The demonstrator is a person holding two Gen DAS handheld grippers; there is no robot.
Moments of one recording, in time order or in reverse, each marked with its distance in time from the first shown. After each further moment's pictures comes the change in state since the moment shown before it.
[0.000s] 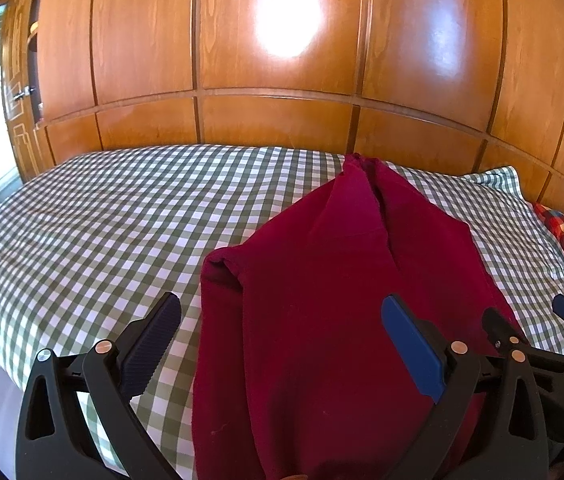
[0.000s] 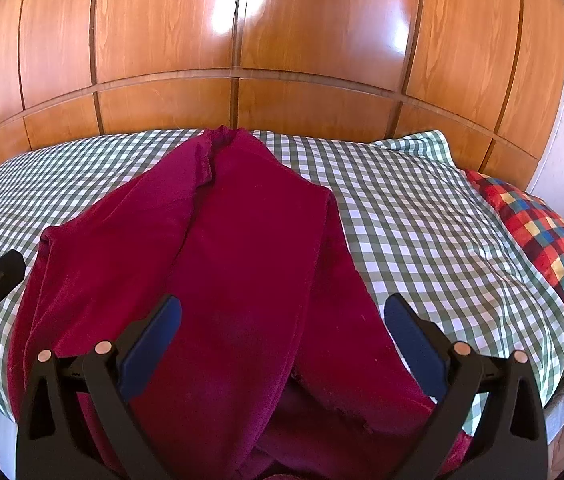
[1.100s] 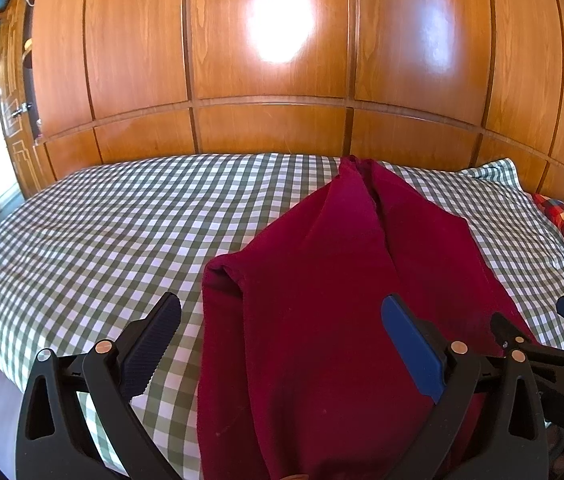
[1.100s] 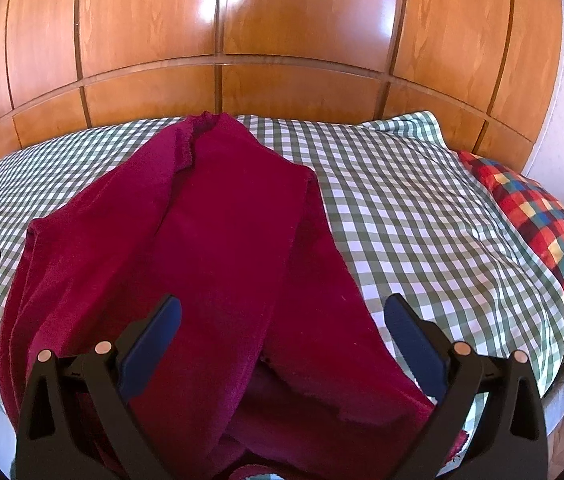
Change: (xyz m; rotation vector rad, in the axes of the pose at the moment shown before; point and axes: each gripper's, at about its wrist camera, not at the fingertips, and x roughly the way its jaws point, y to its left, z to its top) left arm -0.005 -0.007 0.001 0.045 -0.016 0.013; right arm 0.009 -0.022 -0.012 0.035 0.047 -0.015
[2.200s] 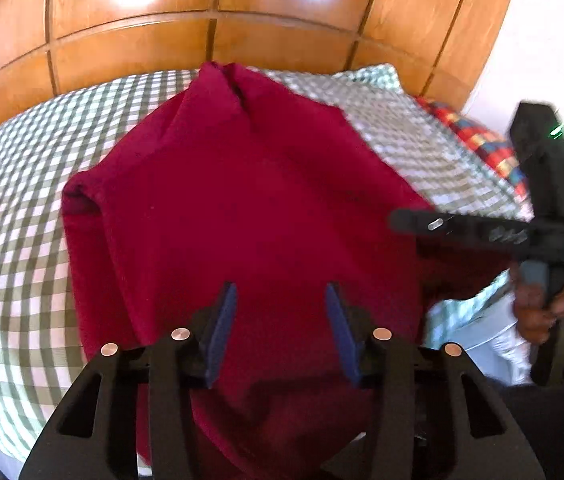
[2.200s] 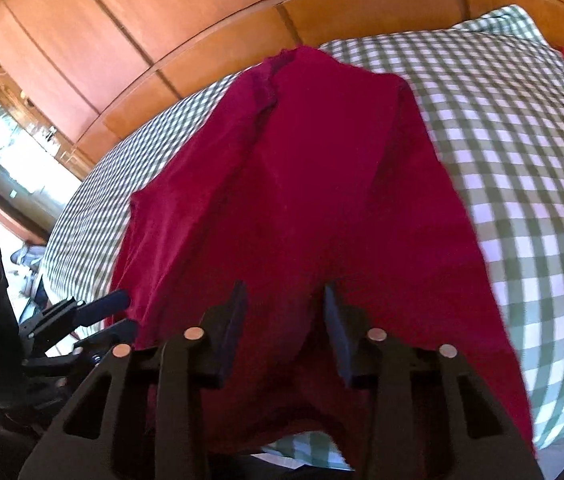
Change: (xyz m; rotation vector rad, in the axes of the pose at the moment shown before) left arm 0.017 -0.014 -0.044 0.169 0.277 -0.520; right arm 0.026 -0.034 -0.014 0.114 0.268 0.569
